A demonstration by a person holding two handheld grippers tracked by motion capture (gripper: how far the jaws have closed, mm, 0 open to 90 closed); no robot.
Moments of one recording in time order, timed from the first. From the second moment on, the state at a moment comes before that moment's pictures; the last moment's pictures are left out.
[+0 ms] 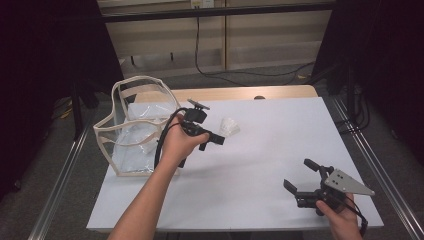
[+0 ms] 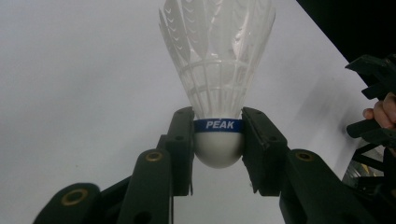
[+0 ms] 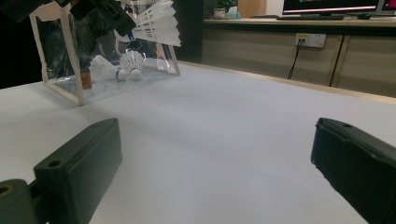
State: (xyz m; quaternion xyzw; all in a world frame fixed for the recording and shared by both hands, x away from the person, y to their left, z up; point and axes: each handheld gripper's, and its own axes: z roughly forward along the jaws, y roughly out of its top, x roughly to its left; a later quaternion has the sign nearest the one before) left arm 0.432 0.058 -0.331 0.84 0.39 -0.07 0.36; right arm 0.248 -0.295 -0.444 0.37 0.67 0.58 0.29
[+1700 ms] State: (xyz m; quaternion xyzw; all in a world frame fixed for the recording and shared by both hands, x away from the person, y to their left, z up) left arm 0.432 0.075 -0.279 0.84 0.38 -0.07 0.37; right arm 0.247 -0.295 -0.444 0.37 0.67 0.58 0.29
